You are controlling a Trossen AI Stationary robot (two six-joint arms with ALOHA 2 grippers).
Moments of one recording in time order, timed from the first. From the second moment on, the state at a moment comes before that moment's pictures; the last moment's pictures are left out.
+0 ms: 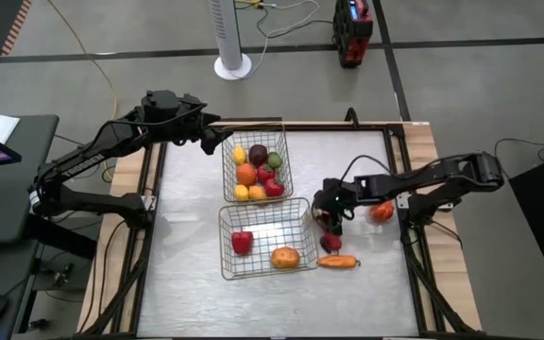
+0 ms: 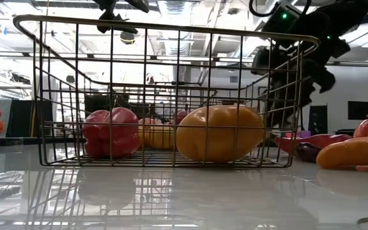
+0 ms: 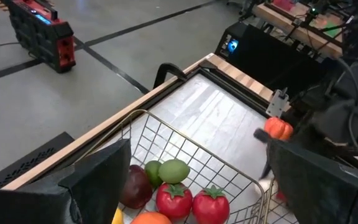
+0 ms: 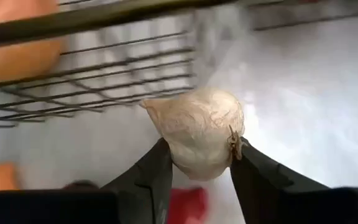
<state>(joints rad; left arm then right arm) 0.53 1.09 1.22 -0.54 0.06 -0.32 -0.05 1.36 0.63 -0.17 -0.06 0.03</state>
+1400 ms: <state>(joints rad) 0.53 1.09 1.22 -0.46 0.31 -0.21 -0.02 1.33 0.99 -0.13 -0.20 0.45</state>
